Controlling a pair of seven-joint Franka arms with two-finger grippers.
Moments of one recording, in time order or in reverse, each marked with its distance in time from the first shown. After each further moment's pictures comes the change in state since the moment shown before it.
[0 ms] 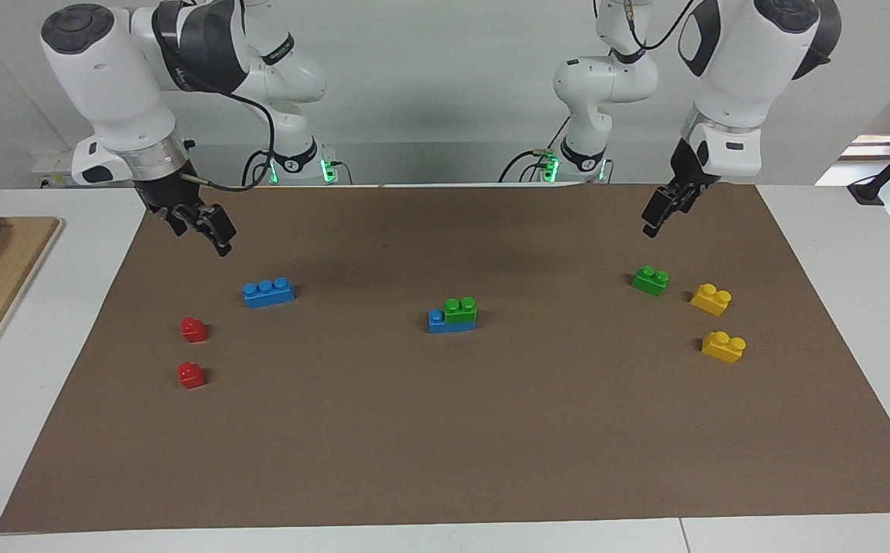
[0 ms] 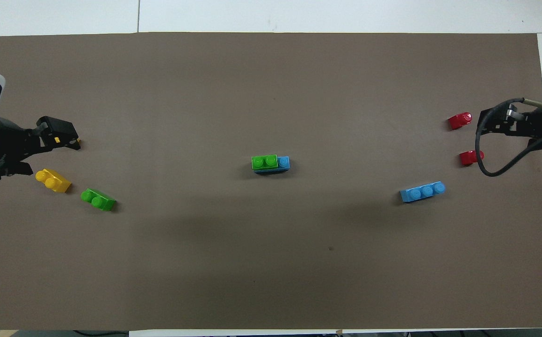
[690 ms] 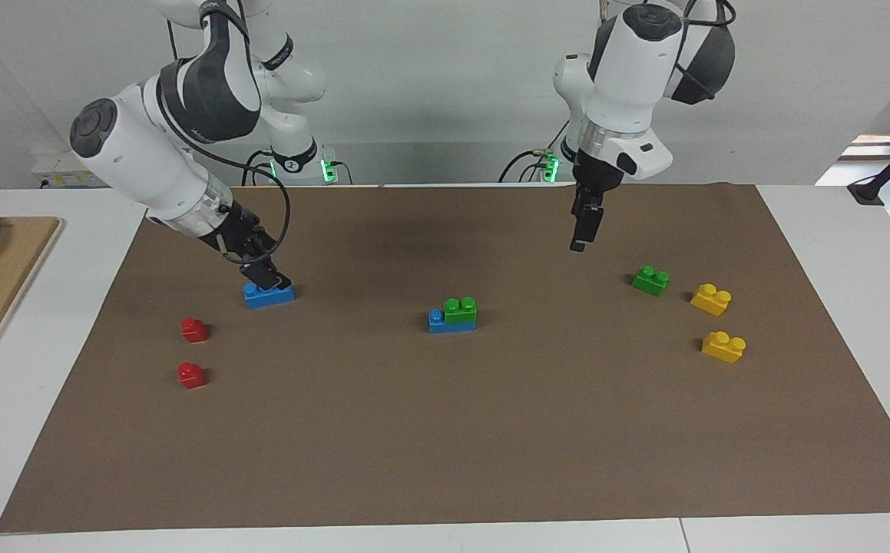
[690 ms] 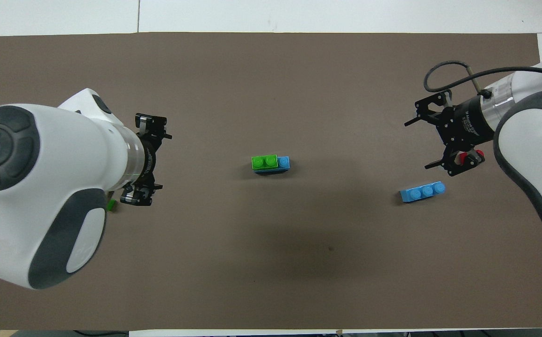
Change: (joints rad) left arm -0.238 0.018 -0.003 -0.085 -0.006 0.180 -0.882; right arm 0.032 0.137 0.008 -0.006 0.350 0.014 0.501
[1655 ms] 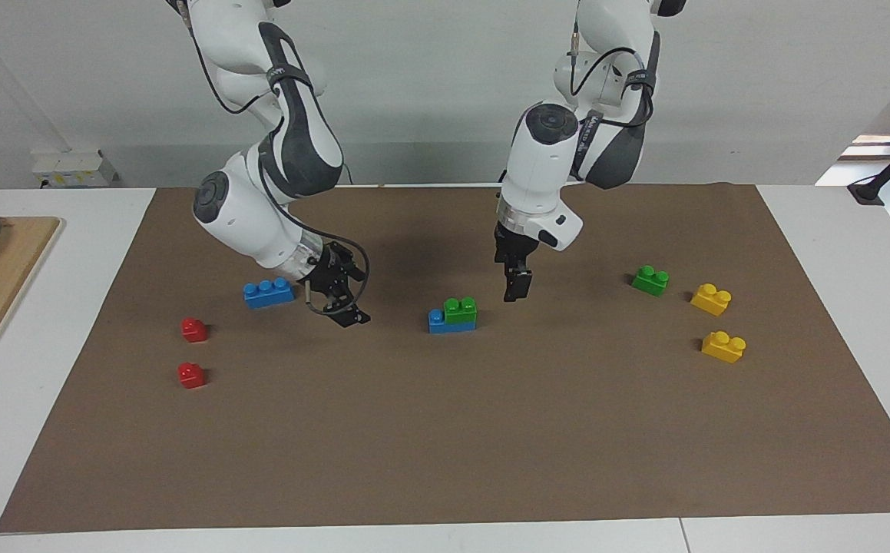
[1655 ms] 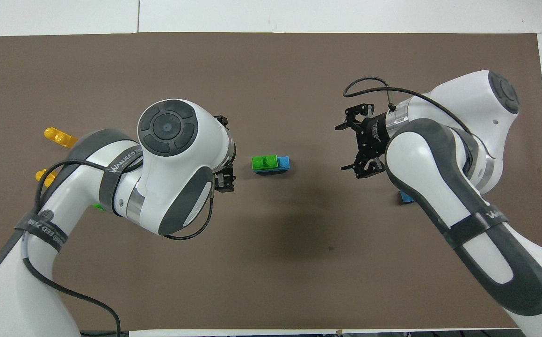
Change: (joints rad) left arm -0.140 0.292 0.002 0.091 0.002 0.157 -0.404; right arm 0.198 0.096 0.002 -0.153 0.203 0.375 0.262
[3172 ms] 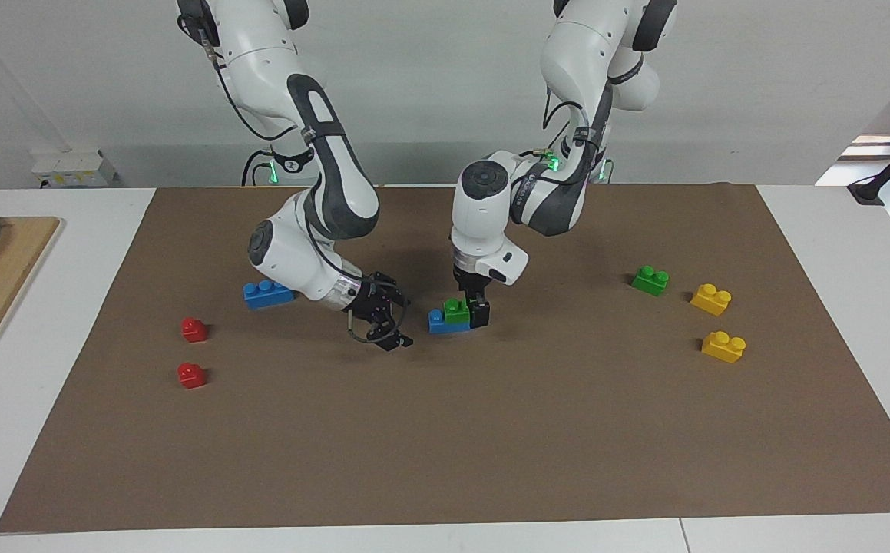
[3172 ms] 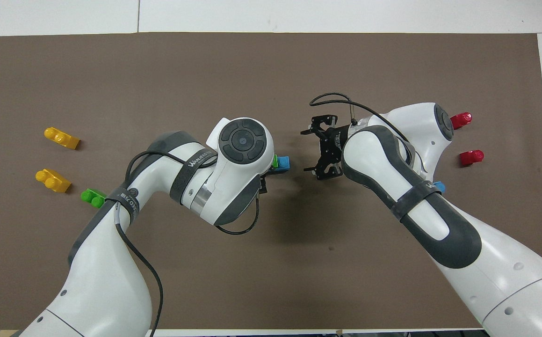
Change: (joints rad) left arm -0.091 0.191 0.002 0.051 0.091 0.095 -0.225; right arm 0.089 0.161 0.000 -0.021 0.306 0.208 -0.210
